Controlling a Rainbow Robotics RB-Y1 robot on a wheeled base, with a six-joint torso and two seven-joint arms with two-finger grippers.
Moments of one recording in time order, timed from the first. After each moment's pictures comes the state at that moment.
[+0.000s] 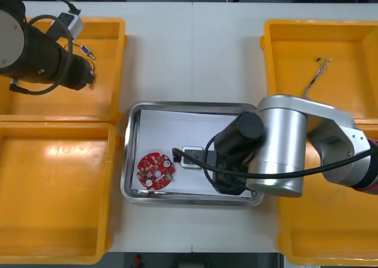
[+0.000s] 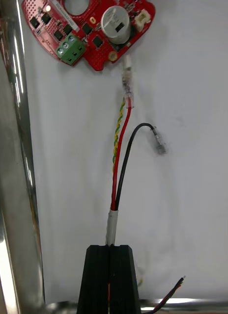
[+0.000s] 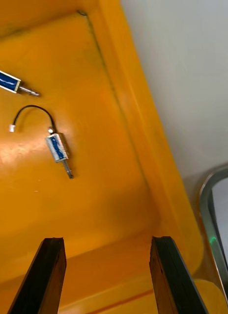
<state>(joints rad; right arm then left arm) -0.79 -0.73 1.00 -2.11 -0.70 1.47 1.70 -0.59 0.57 0.06 -1.88 0.59 1.69 -1.56</state>
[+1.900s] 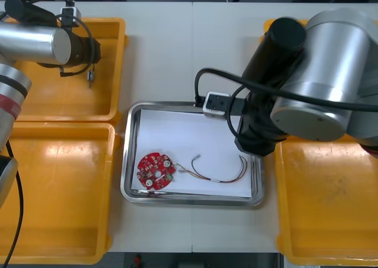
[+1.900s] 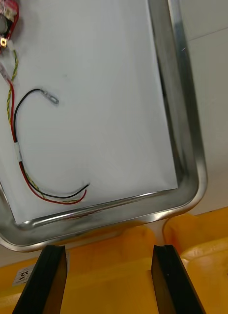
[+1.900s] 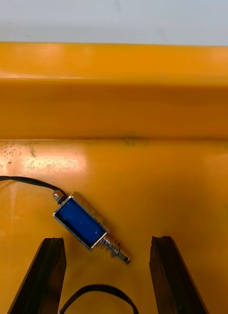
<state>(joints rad) -0.80 -0.65 0.57 -2.19 -0.77 1.92 1.70 -0.87 0.52 -0.10 -0.96 0.48 0.84 -1.43</state>
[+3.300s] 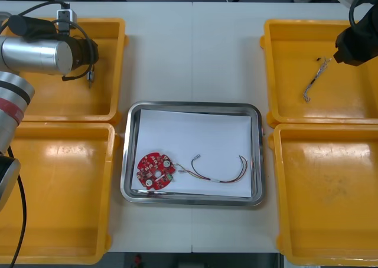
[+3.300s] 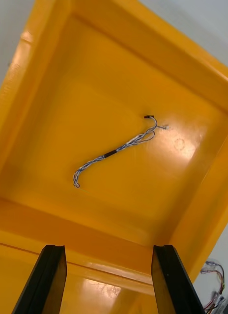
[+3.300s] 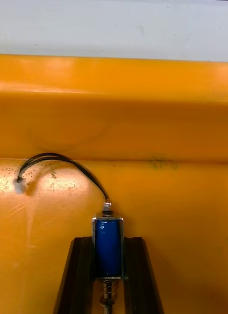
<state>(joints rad) -0.80 -0.74 -0.01 -1.81 -0.58 1.92 1.67 -0.87 0.52 -0.12 -0.85 0.47 0.64 -1.43</state>
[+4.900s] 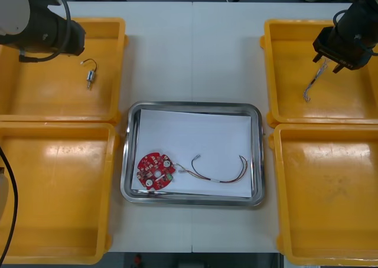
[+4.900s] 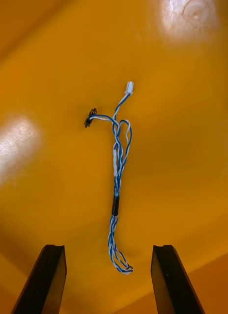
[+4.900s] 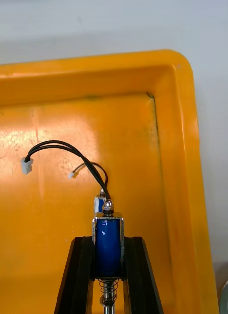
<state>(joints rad) -1.15 -0.52 -0.17 -0.76 -0.28 1.55 1.04 -0.72 0.53 0.10 -1.71 0.43 1.59 -1.43</state>
